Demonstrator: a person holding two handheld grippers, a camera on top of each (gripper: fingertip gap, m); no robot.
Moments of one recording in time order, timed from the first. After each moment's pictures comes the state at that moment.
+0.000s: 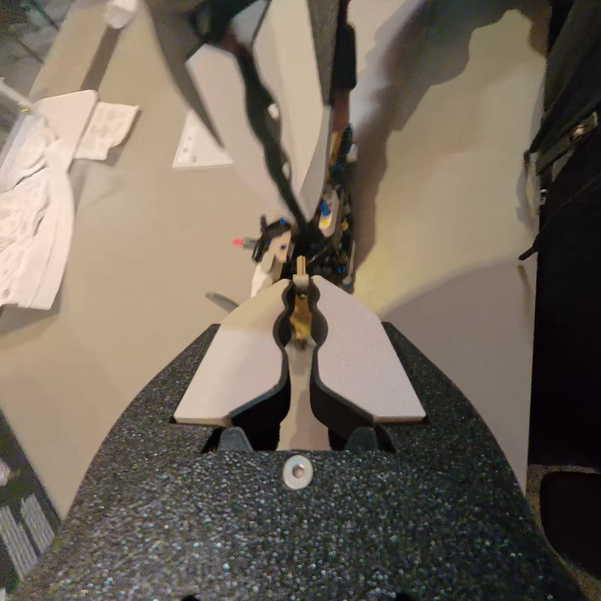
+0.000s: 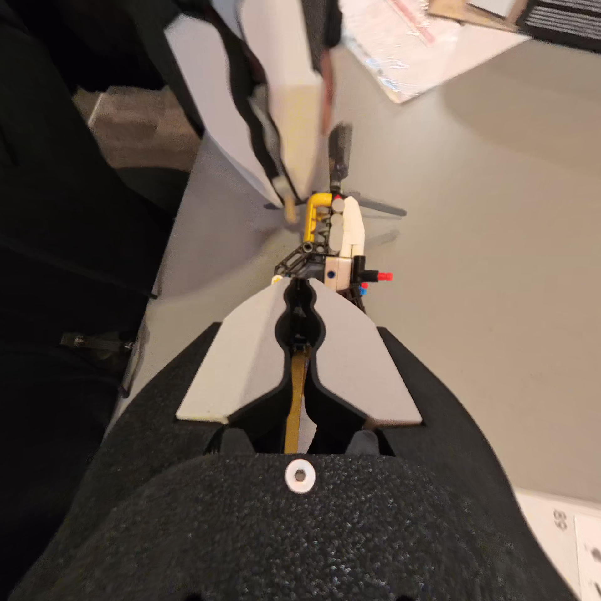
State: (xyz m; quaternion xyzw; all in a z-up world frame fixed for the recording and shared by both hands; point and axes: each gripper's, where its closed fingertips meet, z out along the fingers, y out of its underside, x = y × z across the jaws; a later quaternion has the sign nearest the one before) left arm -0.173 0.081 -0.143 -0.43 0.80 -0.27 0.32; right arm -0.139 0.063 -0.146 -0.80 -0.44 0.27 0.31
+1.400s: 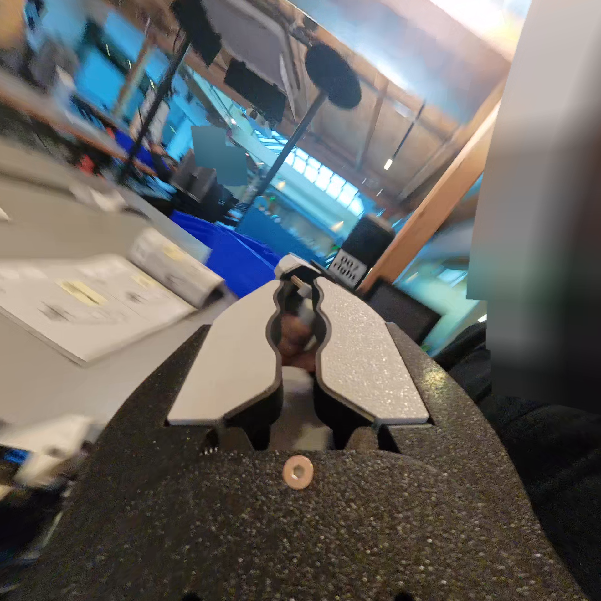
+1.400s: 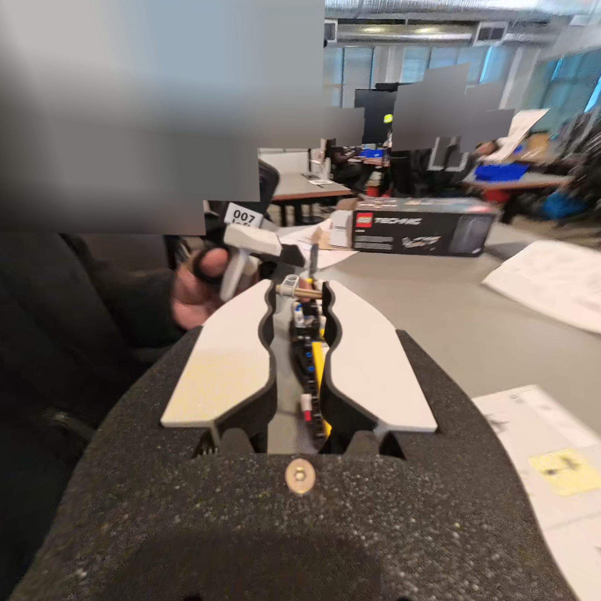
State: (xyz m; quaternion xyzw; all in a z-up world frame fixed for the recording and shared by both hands) left arm -0.090 -0.013 -0.053 -0.48 0.35 -0.76 0.24; right arm -0.078 -0.020 -0.059 -0.66 -0.25 0.26 0.66
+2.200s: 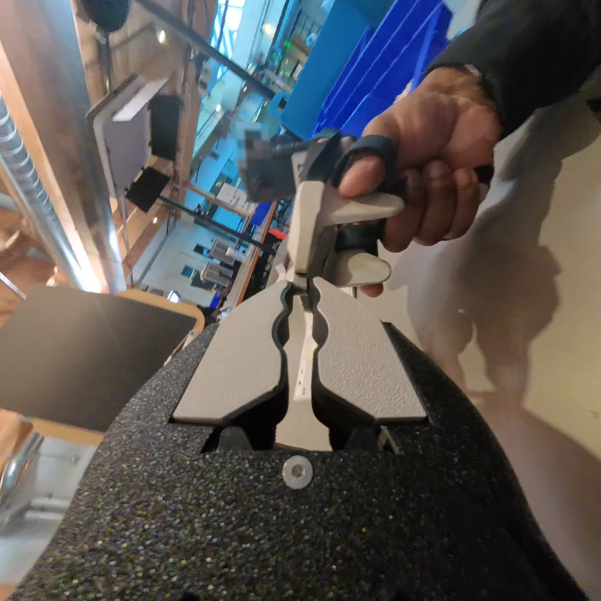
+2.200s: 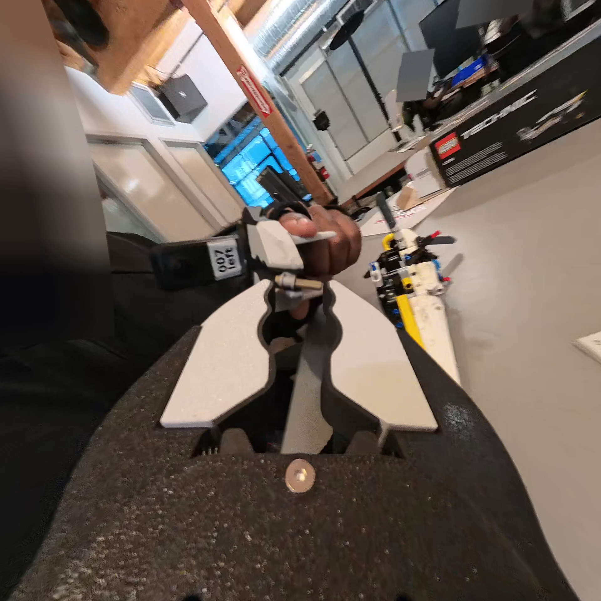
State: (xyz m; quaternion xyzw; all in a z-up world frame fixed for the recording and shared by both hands) left arm -0.060 -0.044 -0.079 -0.13 0.72 -0.24 0.64; right arm -0.076 -0.037 -0.081 -0.65 -0.11 0.54 0.52
